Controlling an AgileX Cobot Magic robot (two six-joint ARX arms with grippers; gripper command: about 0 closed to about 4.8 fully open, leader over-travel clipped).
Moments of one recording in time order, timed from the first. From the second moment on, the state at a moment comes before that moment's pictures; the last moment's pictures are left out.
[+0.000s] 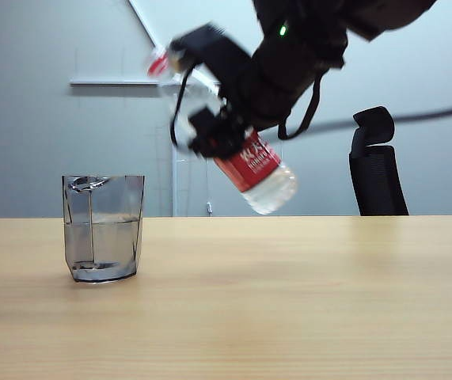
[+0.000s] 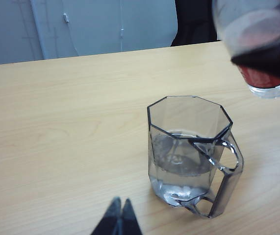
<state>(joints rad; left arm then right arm) -0.36 0.00 0.01 -0.08 0.00 0.03 0.71 1.69 0.99 0.37 0.28 -0.52</state>
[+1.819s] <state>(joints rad) -0.35 0.00 0.01 -0.09 0.00 0.03 0.52 1.52 0.39 0.95 0.13 0.17</state>
